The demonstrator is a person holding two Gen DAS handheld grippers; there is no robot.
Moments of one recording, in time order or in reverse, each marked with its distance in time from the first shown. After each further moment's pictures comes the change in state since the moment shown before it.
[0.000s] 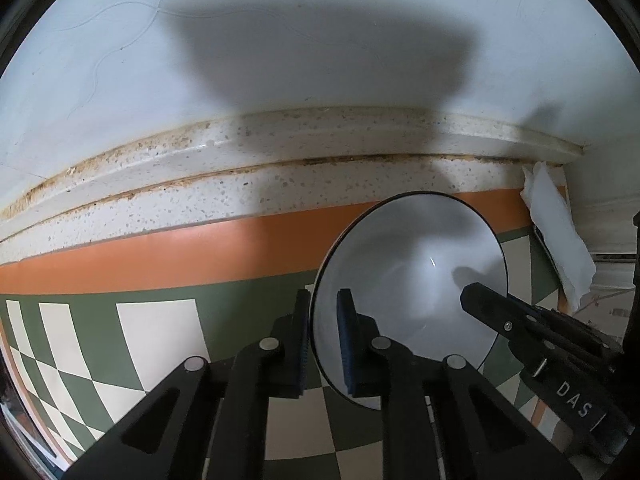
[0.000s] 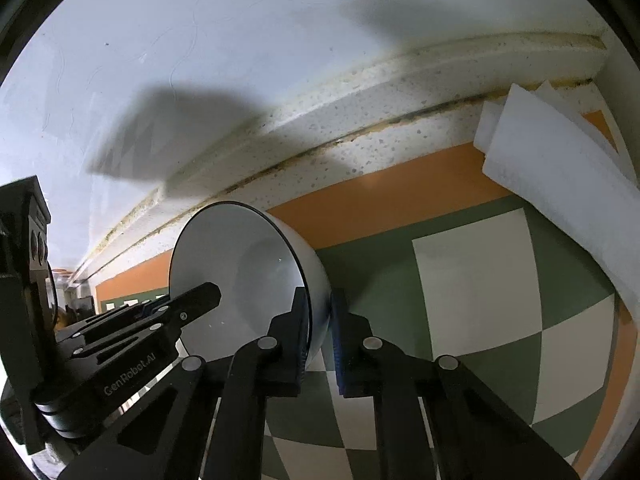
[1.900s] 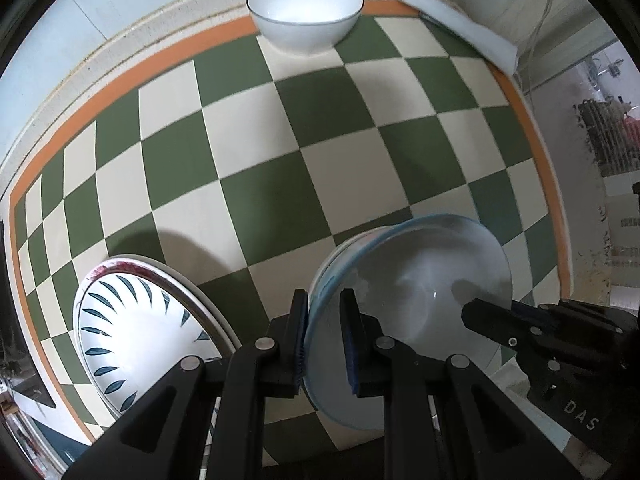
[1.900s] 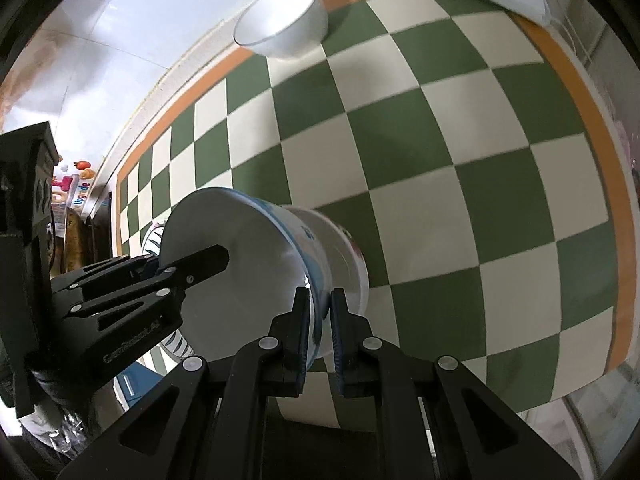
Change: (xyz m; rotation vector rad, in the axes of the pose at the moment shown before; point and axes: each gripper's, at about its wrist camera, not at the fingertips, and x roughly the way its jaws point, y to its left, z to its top) left arm -0.055 -0.025 -0.240 0.219 0.064 0.038; right arm -0.082 -0.009 -0.299 0.024 0.062 0.034
